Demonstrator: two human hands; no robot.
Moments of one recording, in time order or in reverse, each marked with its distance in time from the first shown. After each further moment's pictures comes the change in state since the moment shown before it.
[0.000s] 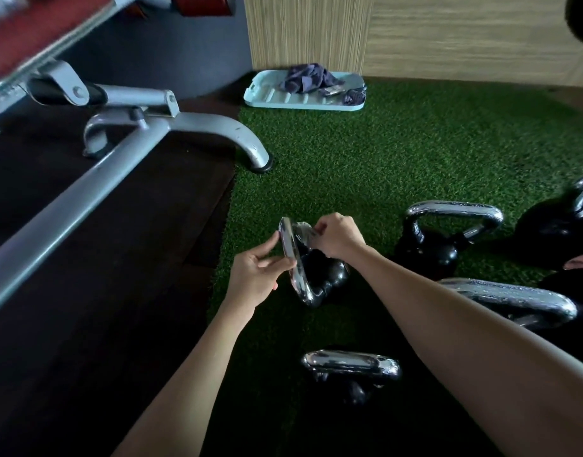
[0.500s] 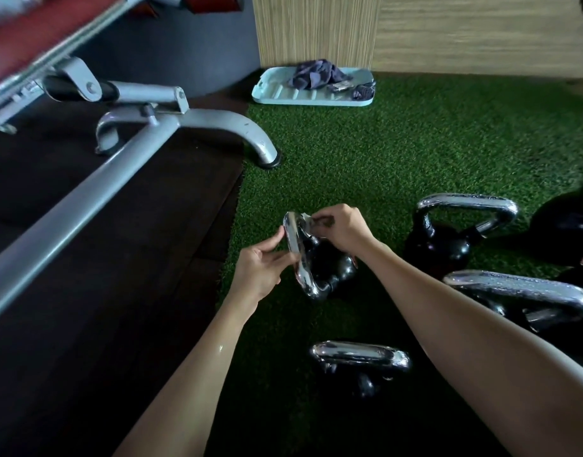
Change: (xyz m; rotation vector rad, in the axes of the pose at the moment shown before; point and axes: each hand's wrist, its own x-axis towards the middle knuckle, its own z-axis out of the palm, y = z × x) left_hand -0.004 -0.004 -0.009 0.014 -0.035 -0.016; right_hand -0.001 0.005 0.004 0.117 0.056 -0.262
